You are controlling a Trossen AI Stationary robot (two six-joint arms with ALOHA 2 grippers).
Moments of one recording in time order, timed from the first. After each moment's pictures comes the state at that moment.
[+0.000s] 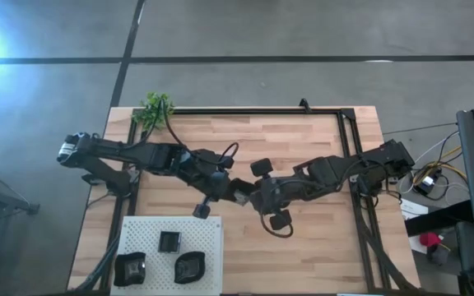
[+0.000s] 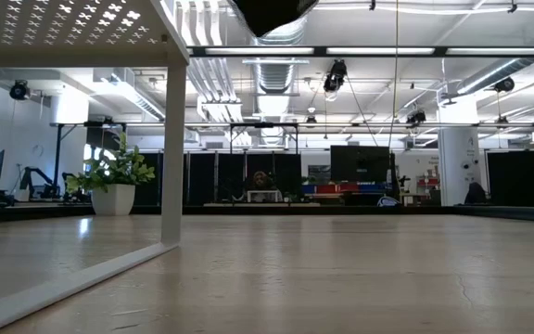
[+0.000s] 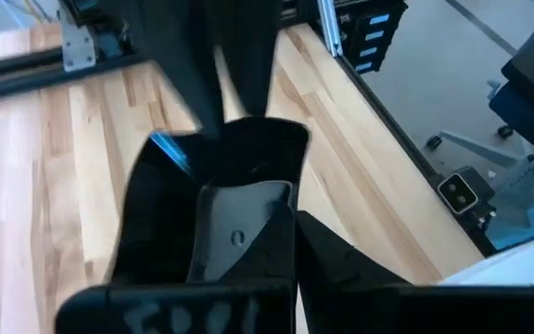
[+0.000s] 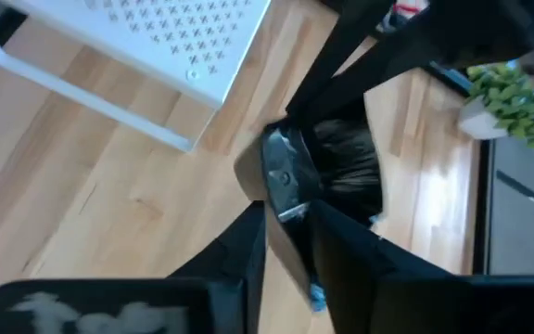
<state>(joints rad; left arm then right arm) -0.14 1.44 1.41 -0.58 0.19 0.14 0.33 1.72 1.81 -0.98 0.26 -0.21</state>
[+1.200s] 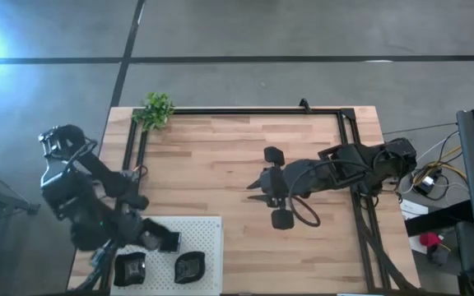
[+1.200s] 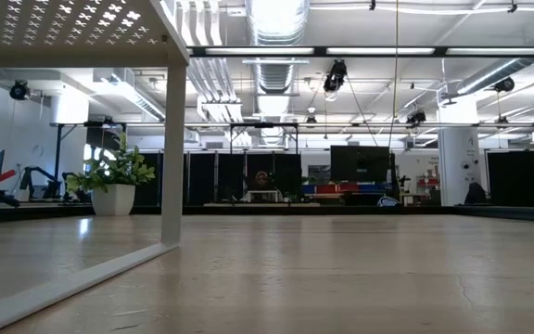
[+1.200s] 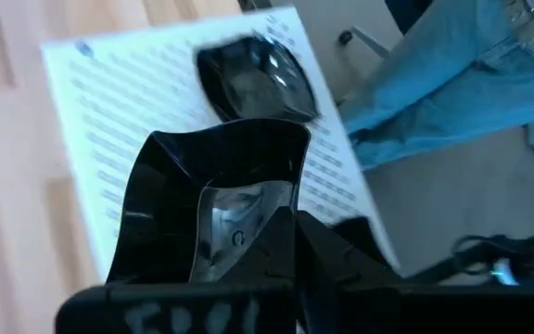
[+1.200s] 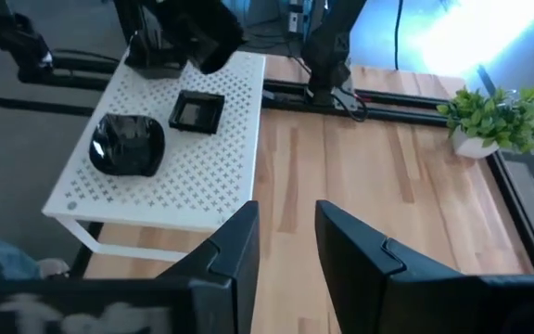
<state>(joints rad) -0.94 1.23 1.60 -1.27 -0.14 -0.62 0.36 1.71 2.09 -0.99 0.25 0.14</state>
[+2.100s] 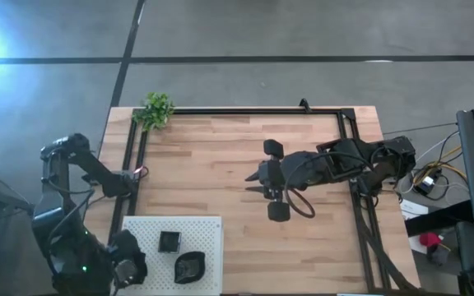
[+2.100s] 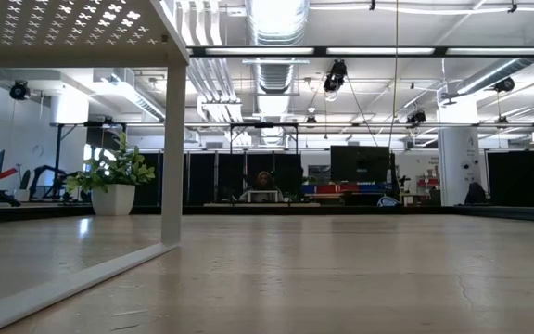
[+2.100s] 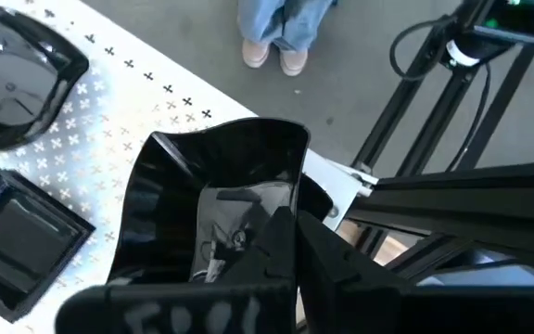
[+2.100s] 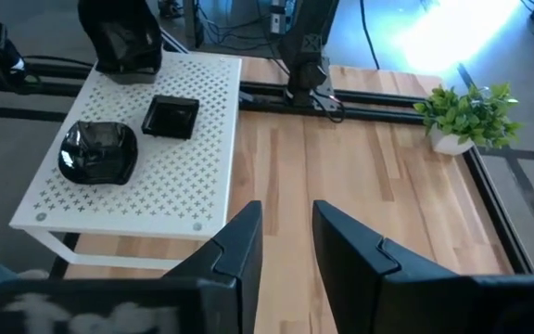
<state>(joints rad) -1.18 1.36 1.60 -1.27 0.03 -0.22 0.31 1.71 2.09 -0.99 0.26 0.13</state>
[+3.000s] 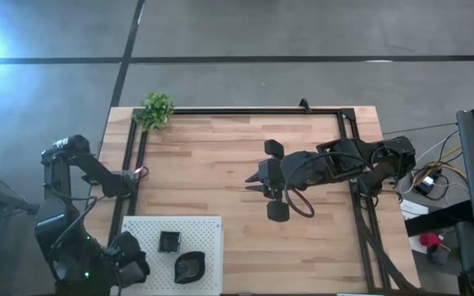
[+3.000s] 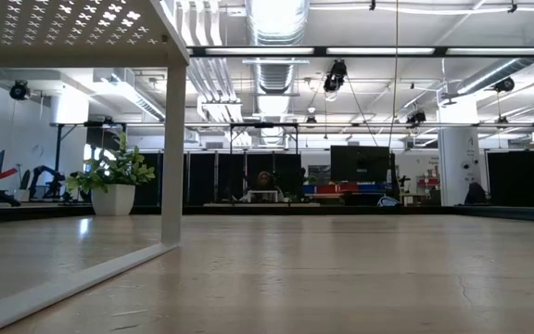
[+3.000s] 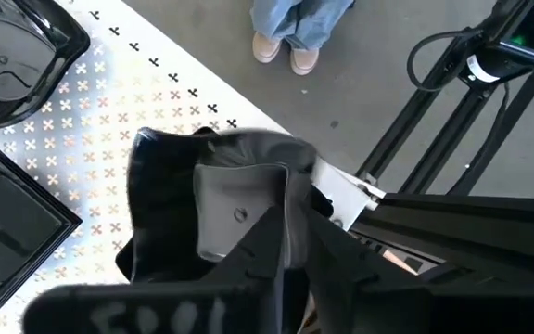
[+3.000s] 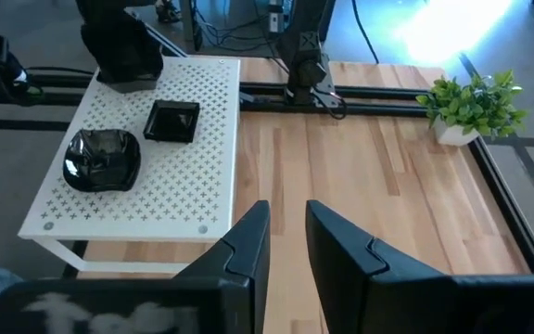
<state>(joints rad) -1.20 1.38 1.57 -1.23 0.00 -0.32 0.31 1.71 2.09 -0.99 0.26 0.18</state>
